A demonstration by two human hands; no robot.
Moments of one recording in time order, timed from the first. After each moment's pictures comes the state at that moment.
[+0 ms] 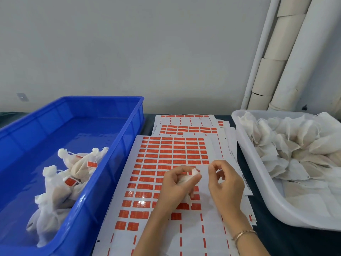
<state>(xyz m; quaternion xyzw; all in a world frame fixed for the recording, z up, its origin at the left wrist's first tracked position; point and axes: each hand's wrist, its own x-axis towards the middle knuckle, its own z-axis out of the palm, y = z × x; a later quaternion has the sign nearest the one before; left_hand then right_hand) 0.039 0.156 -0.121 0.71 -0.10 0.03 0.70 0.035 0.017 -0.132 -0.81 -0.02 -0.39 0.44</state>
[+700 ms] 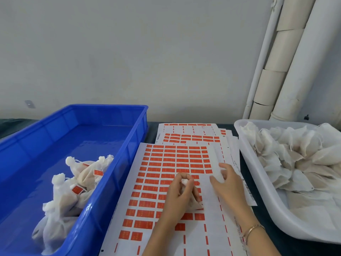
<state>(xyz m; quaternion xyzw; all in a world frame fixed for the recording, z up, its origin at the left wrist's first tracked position) 0.040 0.157 -0.127 0.74 -0.08 0.01 0.67 0.068 0.001 -0.128 -0.87 0.14 -0.13 0.46</state>
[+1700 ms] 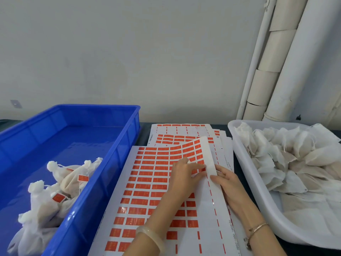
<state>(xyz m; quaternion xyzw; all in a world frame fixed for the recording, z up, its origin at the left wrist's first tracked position) 0.113 0.118 -0.123 0.91 -0.13 0.10 0.38 0.075 -0.032 -0.120 -0.68 0.07 0.04 0.73</state>
